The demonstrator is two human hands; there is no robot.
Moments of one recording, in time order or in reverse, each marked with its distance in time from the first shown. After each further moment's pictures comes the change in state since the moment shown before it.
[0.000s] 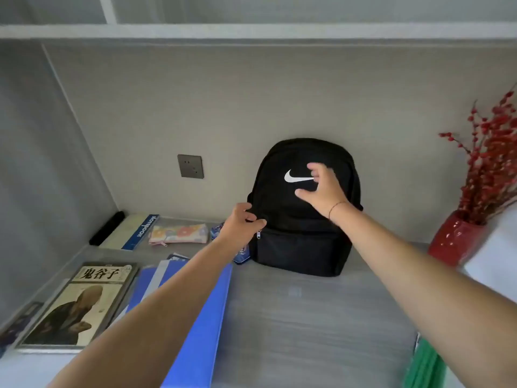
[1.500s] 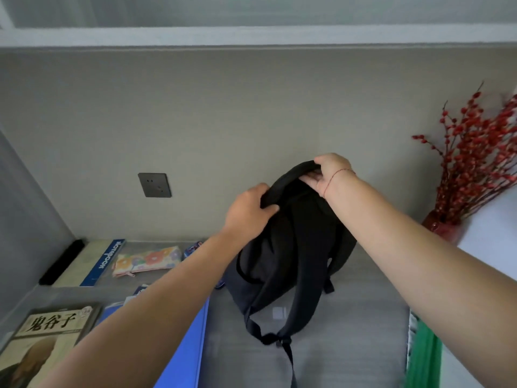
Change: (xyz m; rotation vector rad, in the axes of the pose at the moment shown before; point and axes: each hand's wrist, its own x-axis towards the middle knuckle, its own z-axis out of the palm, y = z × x) left_hand 0.037 0.100 0.038 0.369 -0.032 0.468; right_hand 0.071 -0.039 -0.056 1.097 0.251 0.656
